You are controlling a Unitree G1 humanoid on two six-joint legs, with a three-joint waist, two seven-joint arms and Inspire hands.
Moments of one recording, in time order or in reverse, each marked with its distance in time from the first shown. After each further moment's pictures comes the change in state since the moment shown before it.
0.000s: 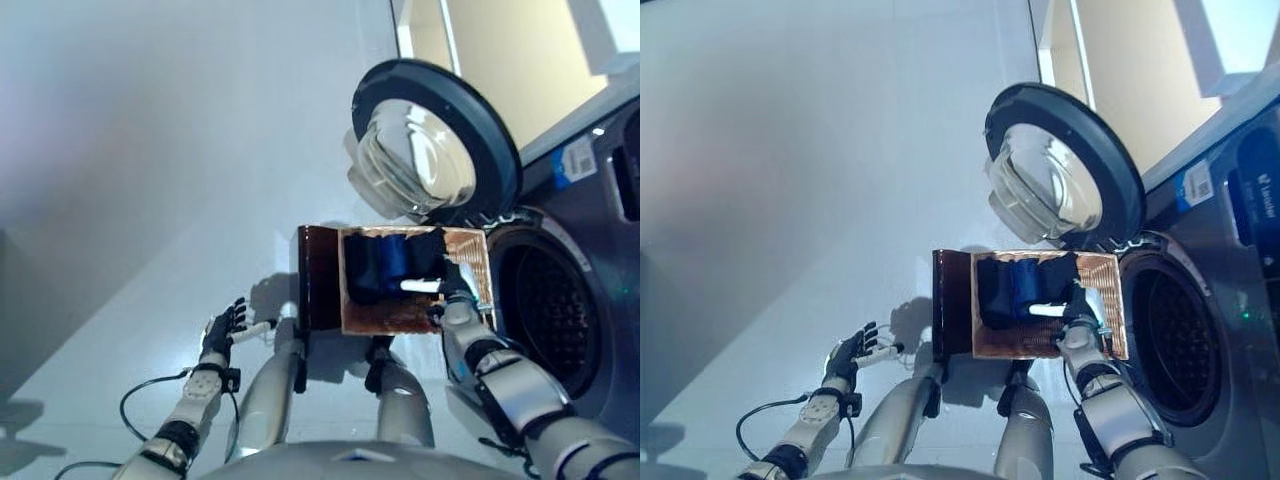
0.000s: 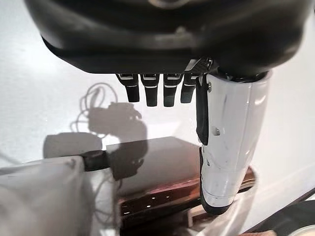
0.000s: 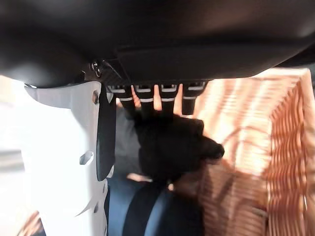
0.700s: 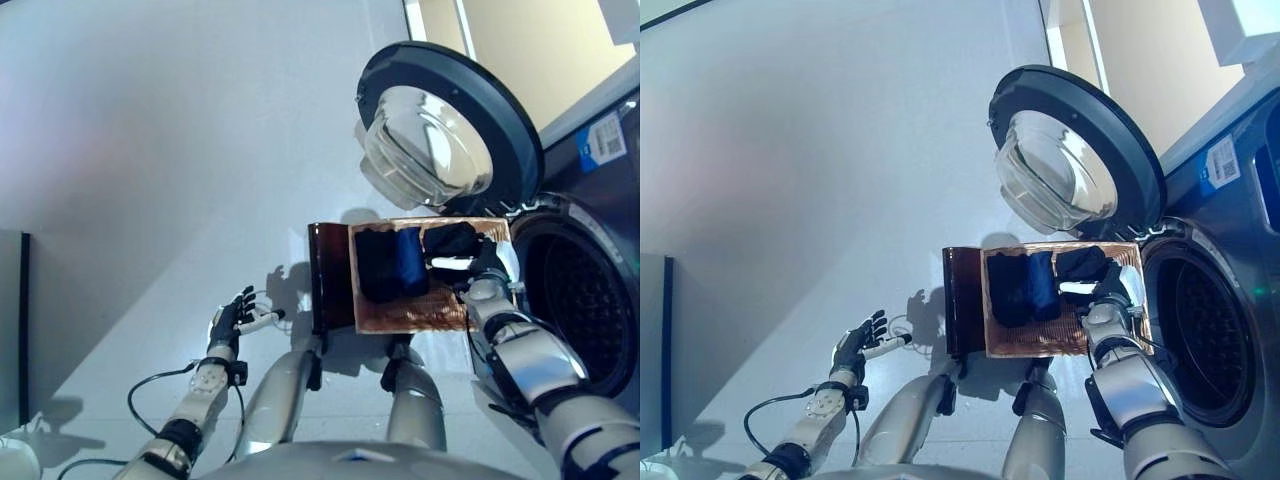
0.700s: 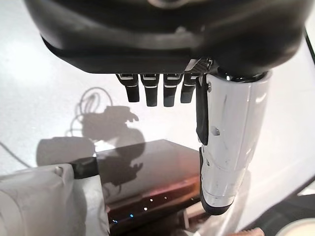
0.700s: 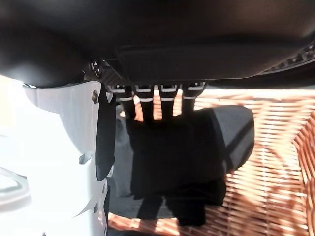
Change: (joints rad) left arm 0.014 -0.004 -0.049 -0.036 -0.034 -0.013 0.000; right arm -0.118 -0.076 0.005 0.093 -0.021 0.000 -0.075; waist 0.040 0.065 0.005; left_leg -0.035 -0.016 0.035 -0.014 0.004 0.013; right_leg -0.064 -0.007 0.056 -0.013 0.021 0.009
